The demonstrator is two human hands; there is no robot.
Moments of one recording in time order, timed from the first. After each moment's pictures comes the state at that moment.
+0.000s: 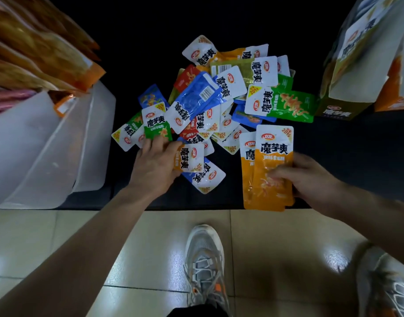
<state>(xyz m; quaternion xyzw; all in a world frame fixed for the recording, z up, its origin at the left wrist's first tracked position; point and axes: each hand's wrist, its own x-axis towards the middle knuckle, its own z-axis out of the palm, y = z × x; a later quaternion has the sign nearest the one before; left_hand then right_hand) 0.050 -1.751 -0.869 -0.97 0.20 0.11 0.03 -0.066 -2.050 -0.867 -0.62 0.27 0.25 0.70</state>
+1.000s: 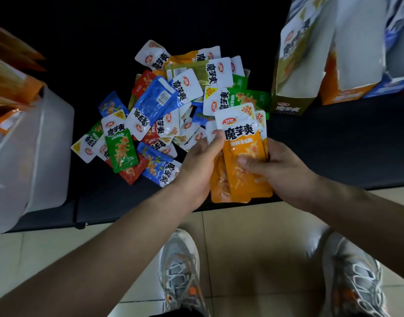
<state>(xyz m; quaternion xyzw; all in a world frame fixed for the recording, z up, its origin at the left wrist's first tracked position) -0.007 -1.921 -0.845 -0.63 -0.15 0.37 -0.67 -0.077 -2.075 -0.848 -0.60 0.20 0.16 0.76</state>
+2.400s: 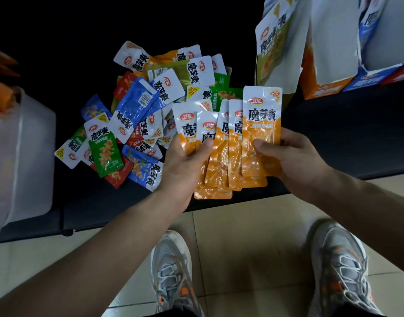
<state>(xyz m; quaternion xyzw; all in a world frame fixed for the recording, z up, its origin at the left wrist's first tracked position) -0.015 -1.926 -0.841 -0.73 -0.06 0.26 -0.62 -0.091 -2.112 -0.849 -0.53 0.31 0.08 0.78</state>
